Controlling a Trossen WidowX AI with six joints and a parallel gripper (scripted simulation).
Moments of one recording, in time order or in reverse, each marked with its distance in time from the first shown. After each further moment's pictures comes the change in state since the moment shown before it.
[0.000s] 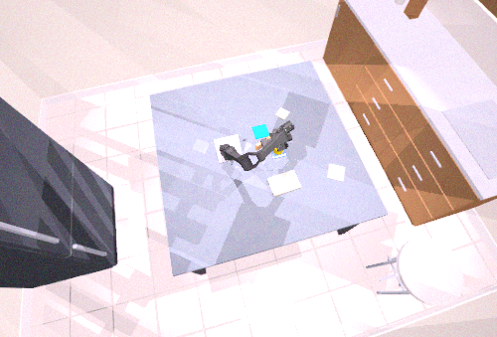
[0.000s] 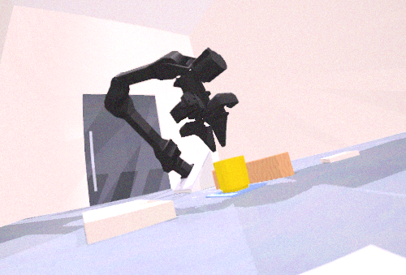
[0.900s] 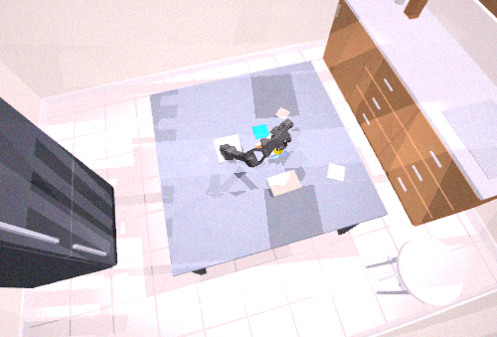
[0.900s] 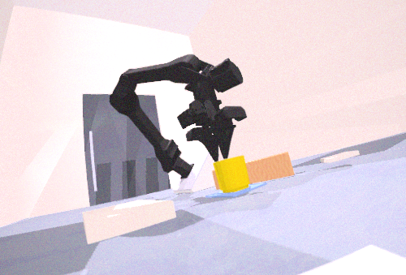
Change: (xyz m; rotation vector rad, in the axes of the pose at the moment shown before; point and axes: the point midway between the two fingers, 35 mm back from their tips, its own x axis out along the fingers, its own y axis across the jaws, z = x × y) arm 0.025 -0.004 -0.002 0.060 -0.131 -0.092
